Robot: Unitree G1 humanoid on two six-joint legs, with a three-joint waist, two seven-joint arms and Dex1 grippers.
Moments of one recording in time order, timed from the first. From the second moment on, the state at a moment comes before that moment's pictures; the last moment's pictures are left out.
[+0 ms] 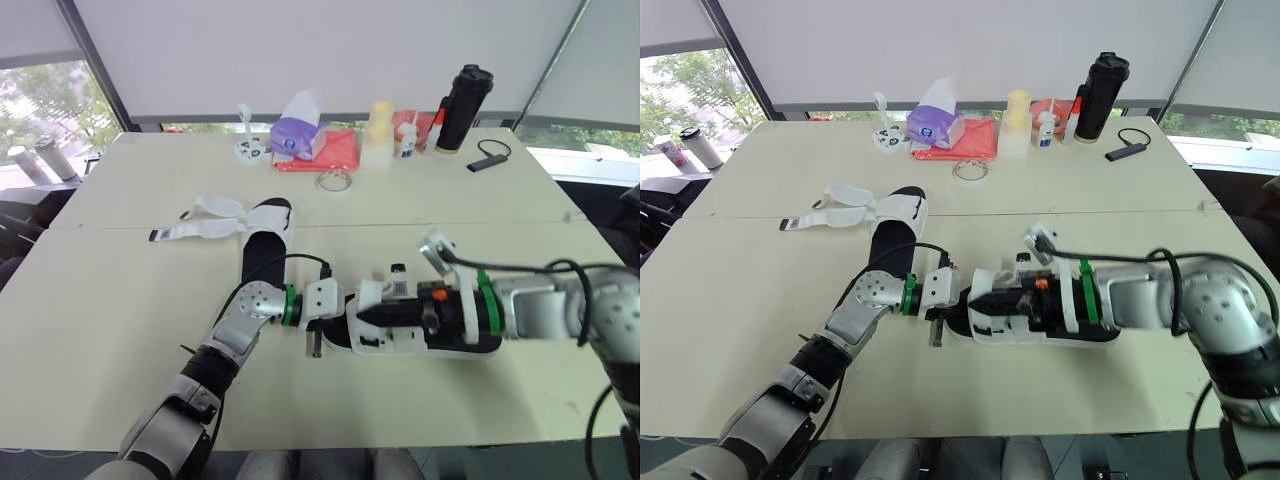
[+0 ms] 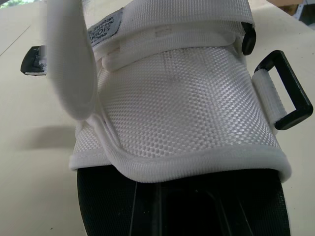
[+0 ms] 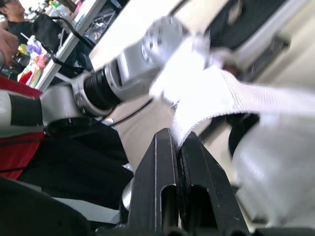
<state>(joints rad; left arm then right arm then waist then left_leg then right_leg) -0.58 0.25 -0.41 0.43 -0.06 -0.19 -1.13 -0.58 -0.91 0.07 -0.31 1.64 1.23 0.29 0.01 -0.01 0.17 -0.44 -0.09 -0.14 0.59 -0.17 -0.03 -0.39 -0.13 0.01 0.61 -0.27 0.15</state>
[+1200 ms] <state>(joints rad) -0.57 0.25 -0.41 0.42 -0.06 -0.19 -1.12 -0.63 -0.83 0.21 -0.21 0.93 1.24 0.77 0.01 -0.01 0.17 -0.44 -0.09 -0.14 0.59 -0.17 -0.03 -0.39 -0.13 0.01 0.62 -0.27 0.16</state>
